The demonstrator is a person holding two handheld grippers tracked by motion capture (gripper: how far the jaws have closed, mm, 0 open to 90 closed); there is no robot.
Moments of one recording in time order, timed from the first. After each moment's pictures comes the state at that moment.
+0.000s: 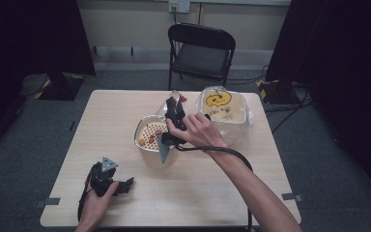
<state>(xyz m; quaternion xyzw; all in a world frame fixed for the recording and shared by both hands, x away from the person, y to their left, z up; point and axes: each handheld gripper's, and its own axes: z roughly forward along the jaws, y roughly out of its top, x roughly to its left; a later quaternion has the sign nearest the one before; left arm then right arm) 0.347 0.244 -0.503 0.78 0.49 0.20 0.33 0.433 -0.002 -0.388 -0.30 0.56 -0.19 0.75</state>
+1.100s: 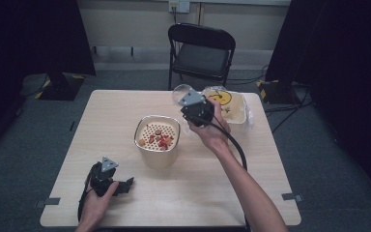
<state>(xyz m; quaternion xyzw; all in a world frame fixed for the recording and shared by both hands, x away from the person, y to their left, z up) 0.347 0.243 -0.503 0.78 0.49 0.20 0.33 0.470 -0.064 -0.321 0.26 0.81 0.35 0.40</state>
